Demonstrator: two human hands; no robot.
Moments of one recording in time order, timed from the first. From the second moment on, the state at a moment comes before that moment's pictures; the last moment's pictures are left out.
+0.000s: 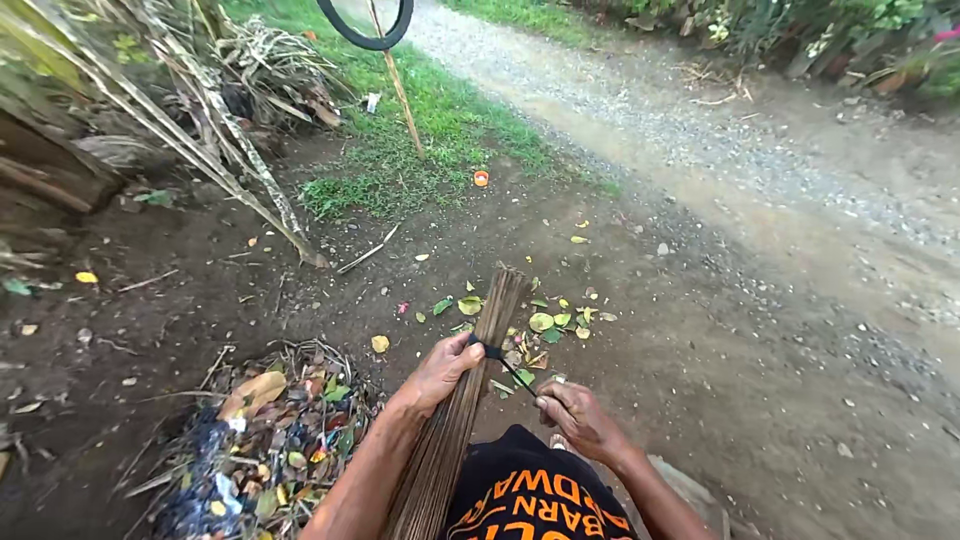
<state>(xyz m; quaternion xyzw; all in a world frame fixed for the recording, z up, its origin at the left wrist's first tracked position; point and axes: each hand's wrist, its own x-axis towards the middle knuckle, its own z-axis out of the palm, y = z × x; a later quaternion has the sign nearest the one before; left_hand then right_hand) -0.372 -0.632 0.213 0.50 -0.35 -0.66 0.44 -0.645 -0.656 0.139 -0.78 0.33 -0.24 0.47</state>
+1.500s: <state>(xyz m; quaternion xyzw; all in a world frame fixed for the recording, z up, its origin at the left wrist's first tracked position) -0.461 -0.681 0.161 0.69 -0.49 -0.44 0.28 -0.836 -0.636 0.197 -0.80 0.34 -0.31 0.38</state>
